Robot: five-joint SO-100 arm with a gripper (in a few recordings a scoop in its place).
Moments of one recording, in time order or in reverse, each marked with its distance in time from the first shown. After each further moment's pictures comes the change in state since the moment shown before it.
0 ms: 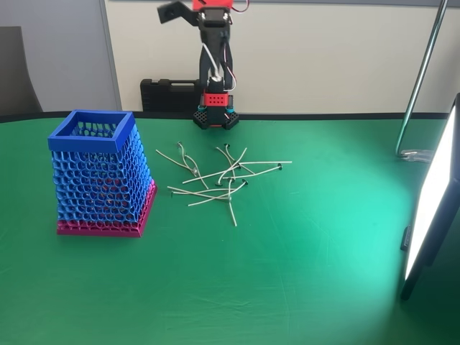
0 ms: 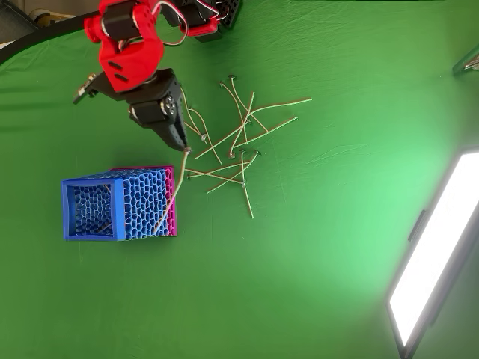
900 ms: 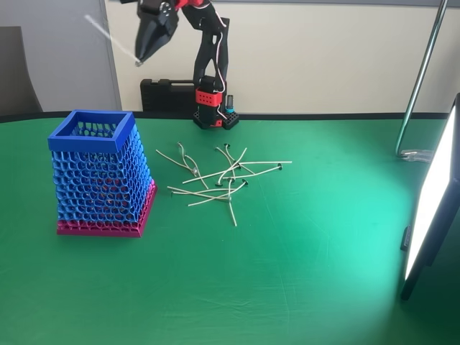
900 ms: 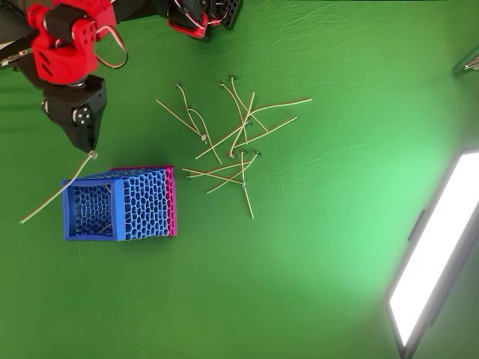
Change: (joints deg) arm 26.8 -12.8 -14.2 -0.8 -5.6
